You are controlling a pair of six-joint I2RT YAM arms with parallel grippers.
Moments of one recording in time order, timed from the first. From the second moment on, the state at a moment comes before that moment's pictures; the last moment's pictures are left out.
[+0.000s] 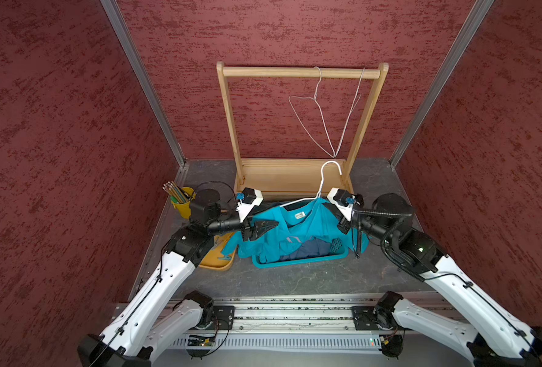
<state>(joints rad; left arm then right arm) -0.40 0.89 0.88 -0.25 0.82 0.14 0.67 0.87 1.05 -0.31 -0.14 -0.38</state>
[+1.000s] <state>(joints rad) -0.38 0.81 0.85 -0.25 0.68 0.11 0.67 0.84 1.12 -0.12 0.06 -0.34</state>
